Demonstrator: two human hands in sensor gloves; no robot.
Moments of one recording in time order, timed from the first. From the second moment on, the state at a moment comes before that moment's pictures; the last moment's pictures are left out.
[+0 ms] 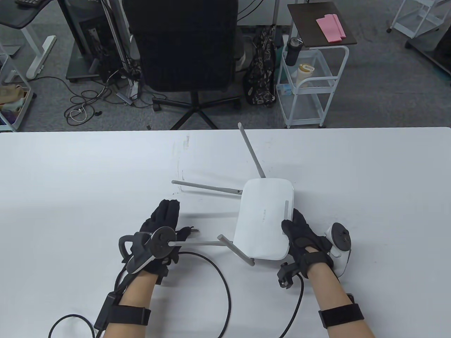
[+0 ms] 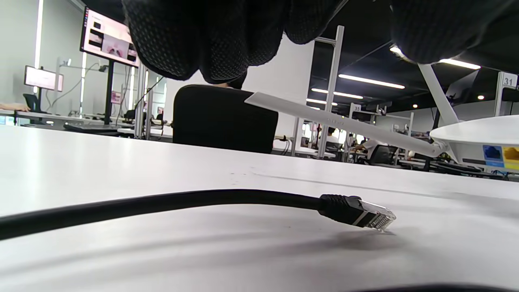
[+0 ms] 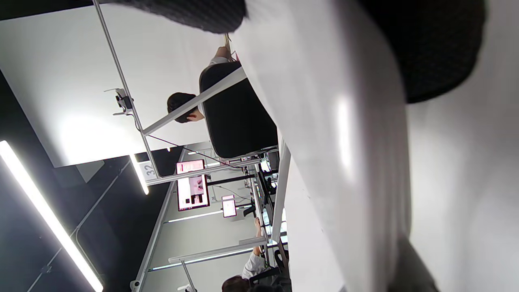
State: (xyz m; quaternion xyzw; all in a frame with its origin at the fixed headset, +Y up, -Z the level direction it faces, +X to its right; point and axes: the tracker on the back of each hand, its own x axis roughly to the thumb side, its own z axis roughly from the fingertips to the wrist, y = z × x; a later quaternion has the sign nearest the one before) left_hand -0.201 -0.724 -0.283 0.09 -0.07 0.08 0.99; right_hand 0.199 -0.769 -0.297 -0.02 0.11 0.65 0.75
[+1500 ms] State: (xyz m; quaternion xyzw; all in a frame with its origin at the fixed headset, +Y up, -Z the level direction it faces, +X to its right) left_hand -0.196 -0.692 -0.271 0.11 -0.08 0.14 0.98; right_hand 0.216 -0.701 -0.281 0.09 -0.13 0.76 0.63
